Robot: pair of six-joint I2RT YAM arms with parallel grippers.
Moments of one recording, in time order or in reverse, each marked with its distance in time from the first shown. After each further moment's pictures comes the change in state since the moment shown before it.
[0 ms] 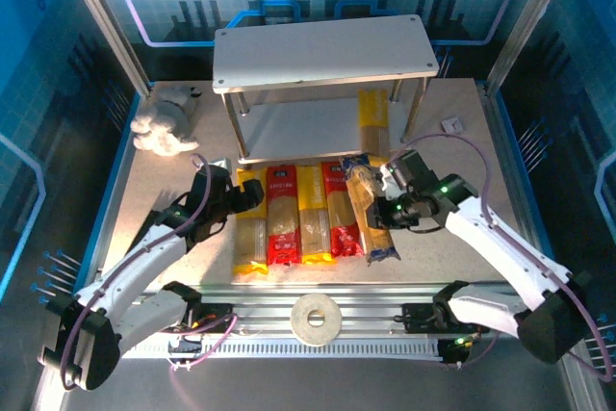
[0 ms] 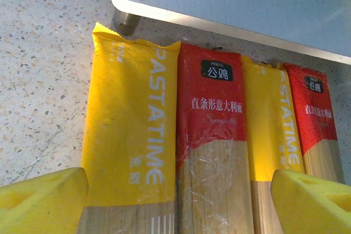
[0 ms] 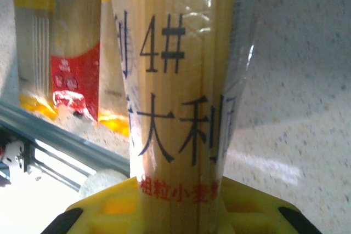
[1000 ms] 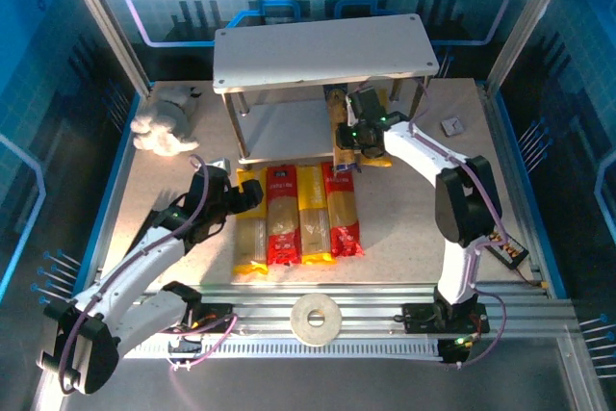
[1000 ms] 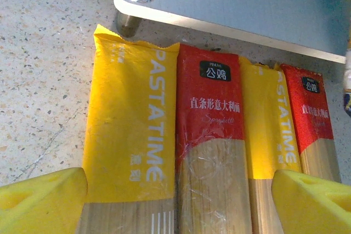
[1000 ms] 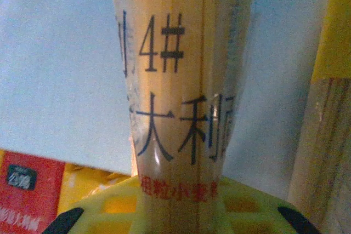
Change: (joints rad) left arm 0.000 -0.024 0.001 -0.021 -0.001 0.001; right arm -0.112 0.778 0.544 0.447 0.218 -0.142
